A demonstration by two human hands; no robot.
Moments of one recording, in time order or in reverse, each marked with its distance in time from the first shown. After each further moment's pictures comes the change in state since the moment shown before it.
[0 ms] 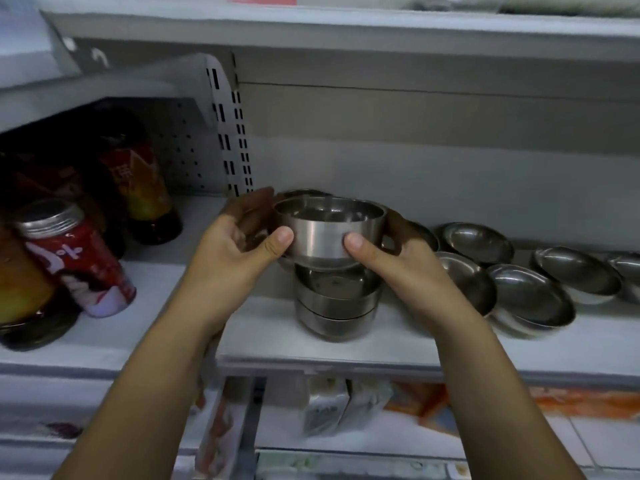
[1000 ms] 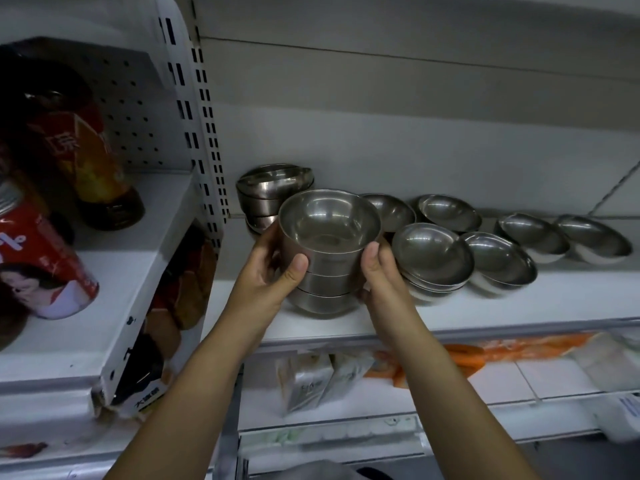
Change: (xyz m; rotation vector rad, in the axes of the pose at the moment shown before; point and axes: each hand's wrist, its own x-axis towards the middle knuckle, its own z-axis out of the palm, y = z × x) left_hand -0.016 -0.085 0.023 -0.233 -0.212 -0.198; right_hand -0.032 0.069 0.038 0.225 0.177 0.110
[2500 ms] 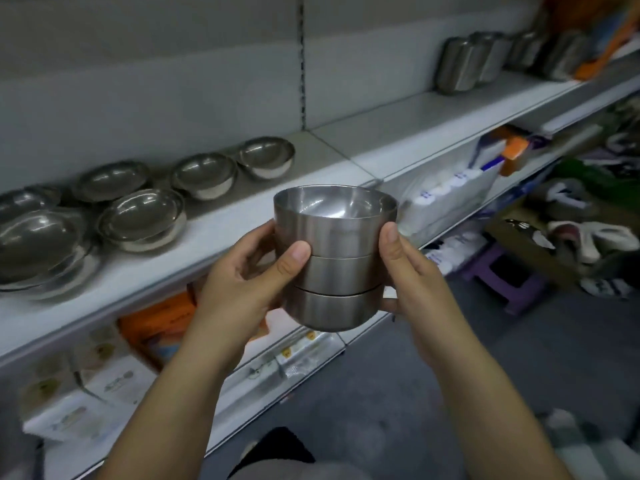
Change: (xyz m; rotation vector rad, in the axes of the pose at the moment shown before) left_hand -0.096 -0.016 0.450 0.112 -0.357 -0.189; right_hand -0.268 -0.086 -0.392 0.027 0.577 0.088
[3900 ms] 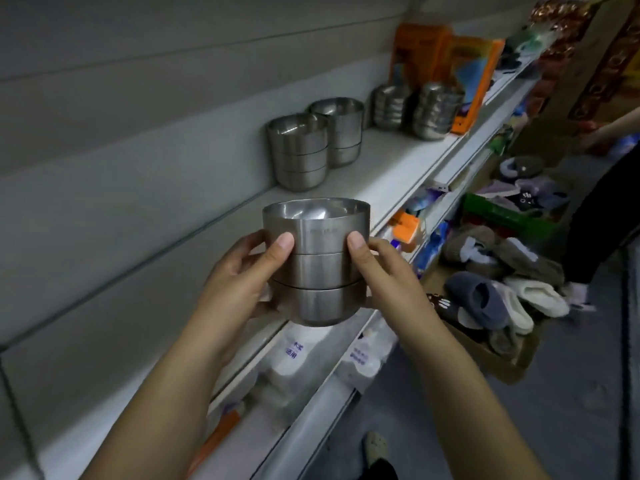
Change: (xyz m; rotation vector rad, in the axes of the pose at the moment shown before) left_hand 0.463 0.003 0.407 0.016 -0.249 -0.087; right_hand 0.427 -0.025 -0.391 -0.125 0.301 0.003
